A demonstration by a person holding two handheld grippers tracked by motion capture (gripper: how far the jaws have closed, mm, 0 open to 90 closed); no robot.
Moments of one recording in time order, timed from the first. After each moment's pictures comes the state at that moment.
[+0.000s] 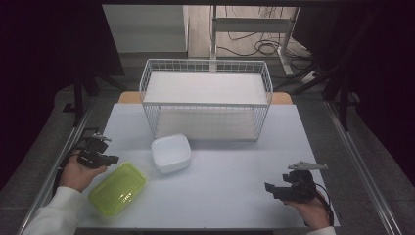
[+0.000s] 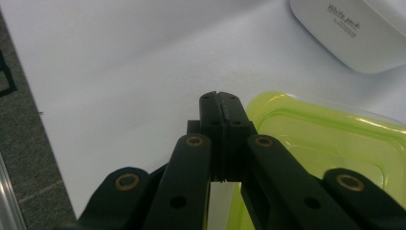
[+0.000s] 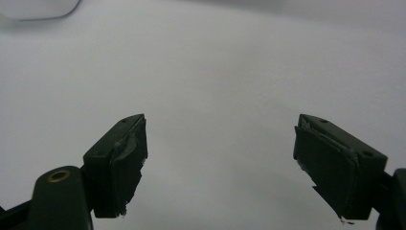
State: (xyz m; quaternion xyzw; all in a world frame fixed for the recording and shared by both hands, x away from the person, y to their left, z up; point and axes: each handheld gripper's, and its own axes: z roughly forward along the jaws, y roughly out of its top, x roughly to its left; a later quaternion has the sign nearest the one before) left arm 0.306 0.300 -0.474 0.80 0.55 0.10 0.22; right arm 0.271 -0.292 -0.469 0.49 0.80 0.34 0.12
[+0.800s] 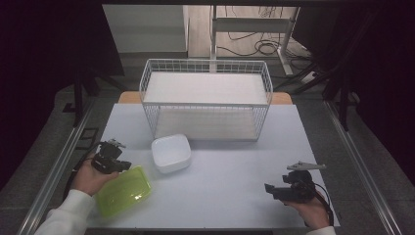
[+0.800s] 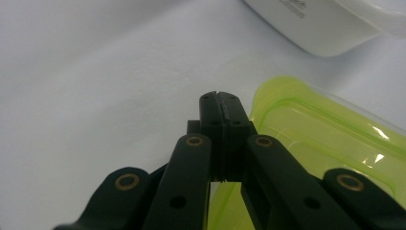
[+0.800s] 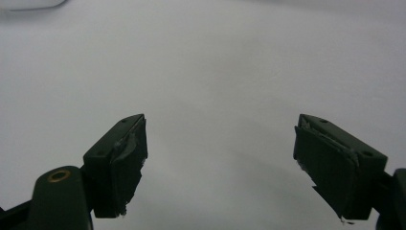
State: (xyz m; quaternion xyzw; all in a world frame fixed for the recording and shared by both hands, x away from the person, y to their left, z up) left arm 0.301 0.265 -0.483 0.83 0.51 0.08 0.22; right arm 0.272 -0.292 -0.472 0.49 0.80 0.33 0.11
